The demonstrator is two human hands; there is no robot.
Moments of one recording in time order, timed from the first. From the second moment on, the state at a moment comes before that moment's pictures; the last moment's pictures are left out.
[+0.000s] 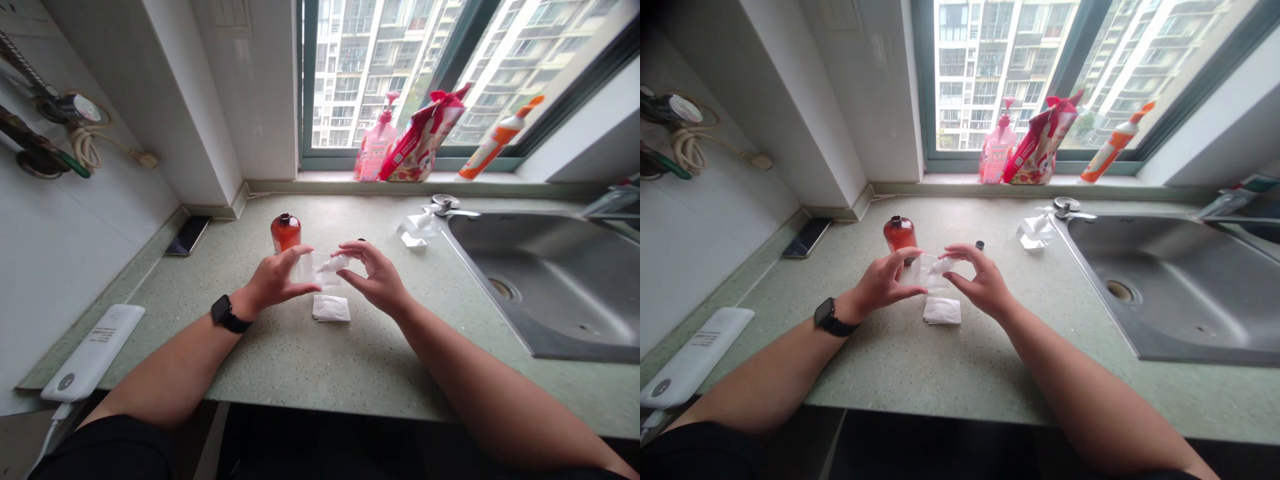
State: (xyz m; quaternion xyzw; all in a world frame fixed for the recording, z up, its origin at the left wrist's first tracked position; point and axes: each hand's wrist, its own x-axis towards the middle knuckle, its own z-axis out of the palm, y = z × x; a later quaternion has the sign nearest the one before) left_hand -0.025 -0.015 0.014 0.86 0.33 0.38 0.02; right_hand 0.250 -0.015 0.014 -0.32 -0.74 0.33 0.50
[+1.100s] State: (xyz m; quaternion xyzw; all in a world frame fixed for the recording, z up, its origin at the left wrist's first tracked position) left_hand -0.025 -0.015 0.017 0.83 0.35 0.43 0.03; right_hand 0.252 -0.014 0.011 -0.30 -0.69 0.44 0.48
